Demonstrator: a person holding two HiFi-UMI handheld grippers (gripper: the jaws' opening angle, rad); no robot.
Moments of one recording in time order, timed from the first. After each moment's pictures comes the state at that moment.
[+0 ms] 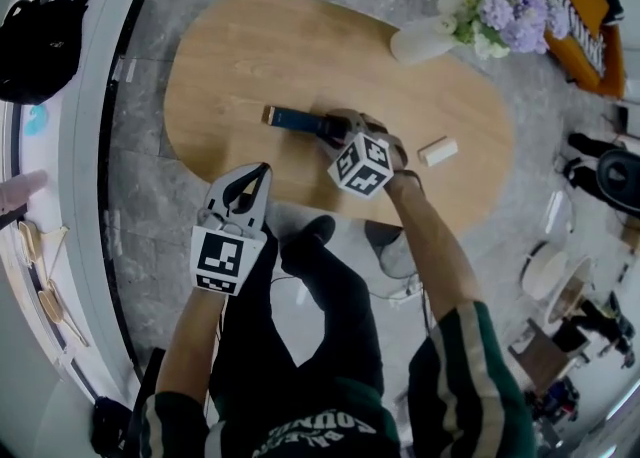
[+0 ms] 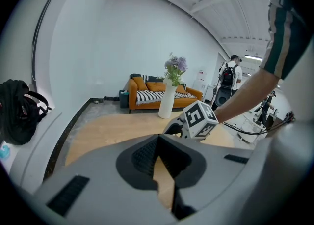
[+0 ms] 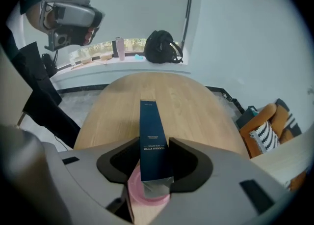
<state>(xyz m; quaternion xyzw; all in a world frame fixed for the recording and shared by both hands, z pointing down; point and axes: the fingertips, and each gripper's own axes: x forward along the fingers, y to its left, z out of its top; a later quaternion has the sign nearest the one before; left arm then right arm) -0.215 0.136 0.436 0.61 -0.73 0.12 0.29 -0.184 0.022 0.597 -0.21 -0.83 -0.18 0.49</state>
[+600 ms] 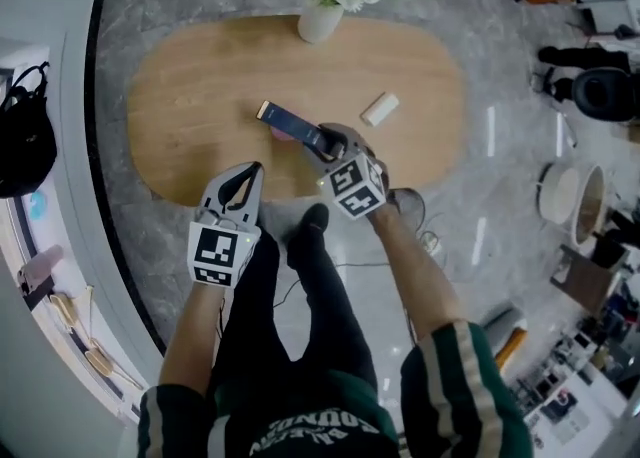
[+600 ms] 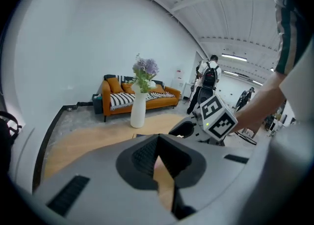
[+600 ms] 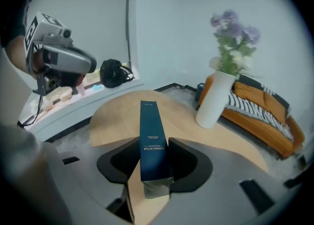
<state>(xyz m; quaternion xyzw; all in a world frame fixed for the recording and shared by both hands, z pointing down) -0.148 0.068 0.382 0.70 -0.64 0.14 0.26 -0.086 -0.019 0.489 0.04 -0.90 0.01 0.43</state>
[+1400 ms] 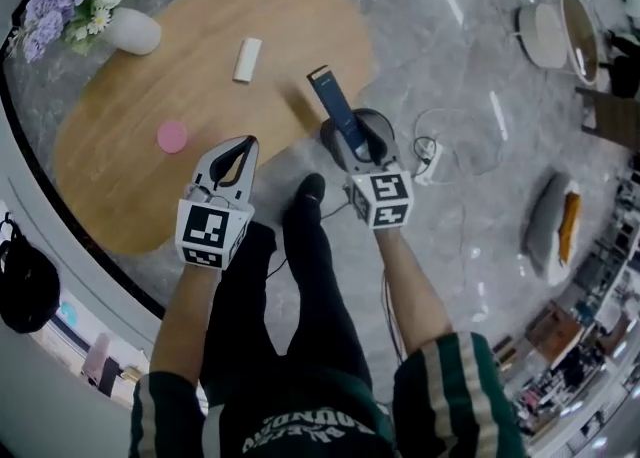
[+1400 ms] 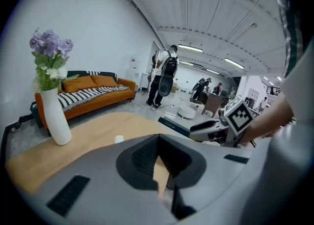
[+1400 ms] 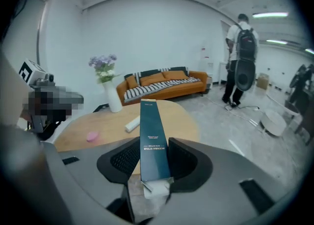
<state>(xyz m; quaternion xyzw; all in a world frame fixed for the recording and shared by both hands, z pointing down) 0.075 -0.045 0.402 0.85 -0.43 0.20 0.22 0.250 -0.069 0.469 0.48 -0.80 0.23 0.27</state>
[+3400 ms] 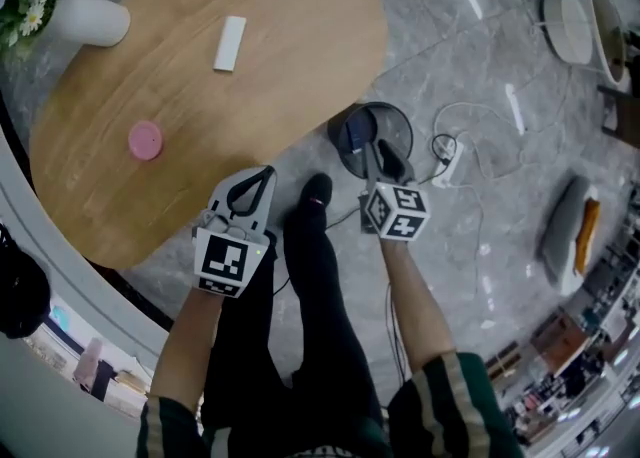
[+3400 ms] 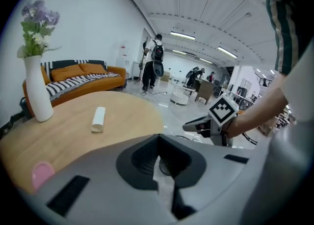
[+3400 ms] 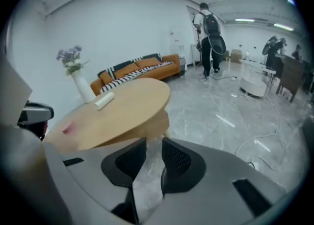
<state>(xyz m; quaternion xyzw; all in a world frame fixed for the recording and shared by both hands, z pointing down) 0.132 0.010 0.514 0.86 -0.37 0.26 0.22 0.341 -0.019 0.619 0.57 -0.70 0.34 0.26</state>
